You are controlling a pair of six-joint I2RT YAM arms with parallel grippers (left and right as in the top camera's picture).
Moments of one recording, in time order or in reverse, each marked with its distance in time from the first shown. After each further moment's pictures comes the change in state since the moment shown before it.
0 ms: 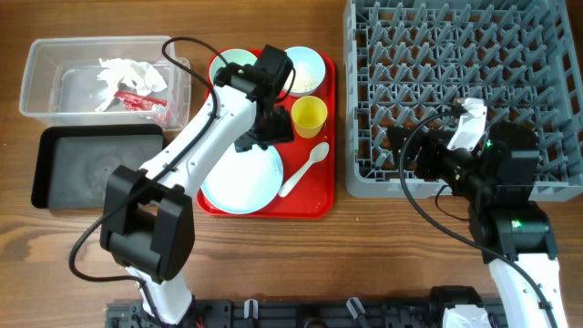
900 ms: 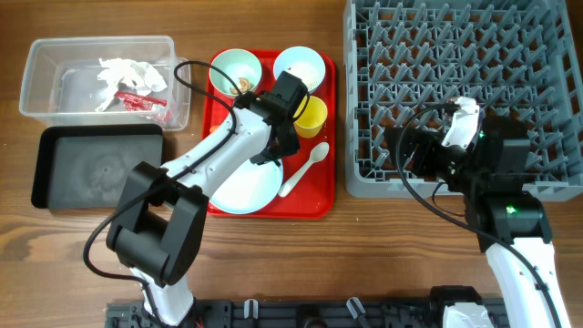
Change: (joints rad) left arm -0.072 0.000 -0.198 0.249 -0.071 -0.180; right arm 0.000 0.073 0.000 -0.006 -0.016 0.000
